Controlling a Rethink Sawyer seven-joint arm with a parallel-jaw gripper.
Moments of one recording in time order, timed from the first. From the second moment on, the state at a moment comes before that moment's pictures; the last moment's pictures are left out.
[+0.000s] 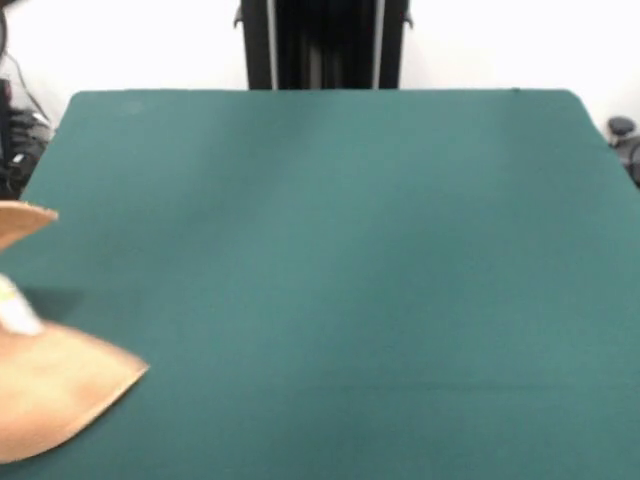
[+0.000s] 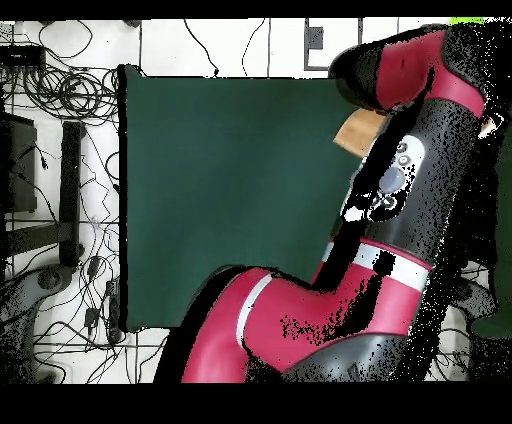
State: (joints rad) arm -0.23 -0.05 -0.65 0.26 -0.43 1.26 3.18
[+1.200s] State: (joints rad) arm -0.34 -0.42 -0.56 0.45 -0.25 1.50 2.30
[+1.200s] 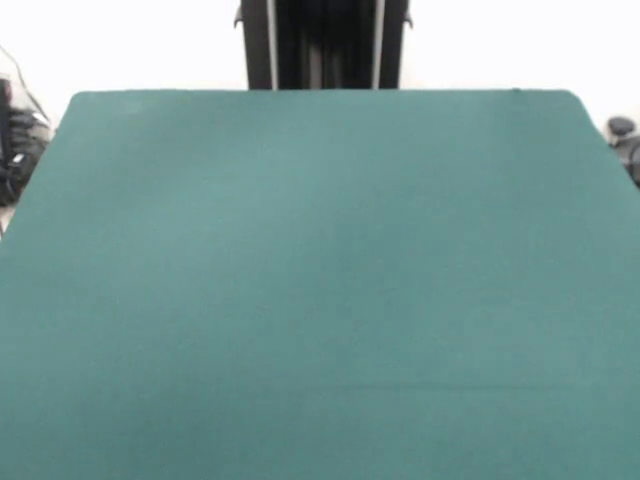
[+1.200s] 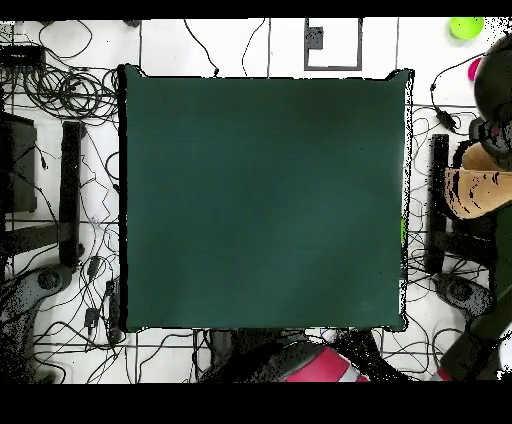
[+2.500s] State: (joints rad) arm -0.83 -0.46 -0.32 0.25 -0.16 1.51 1.53
